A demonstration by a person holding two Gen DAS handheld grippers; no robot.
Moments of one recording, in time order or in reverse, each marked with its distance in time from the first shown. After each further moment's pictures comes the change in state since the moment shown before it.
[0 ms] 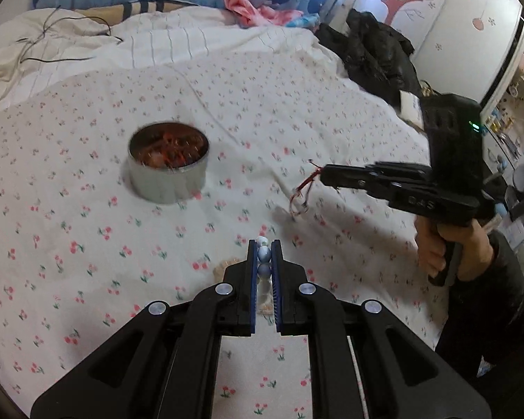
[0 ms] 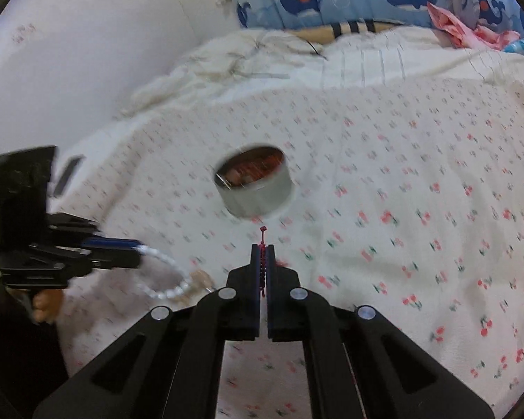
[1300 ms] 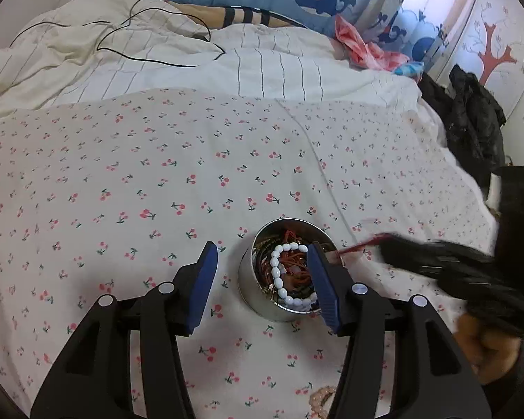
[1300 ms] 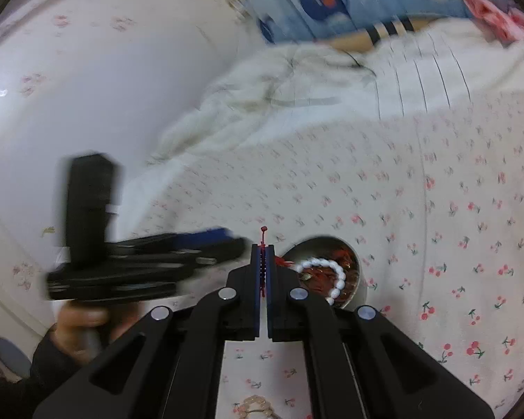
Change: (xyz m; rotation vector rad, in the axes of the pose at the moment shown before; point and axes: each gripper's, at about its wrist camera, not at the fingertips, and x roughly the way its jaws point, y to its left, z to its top) left arm 0.023 0.099 0.096 -0.265 -0.078 0.270; right arm 0.089 0.008 0.103 0.070 -0.004 0.168
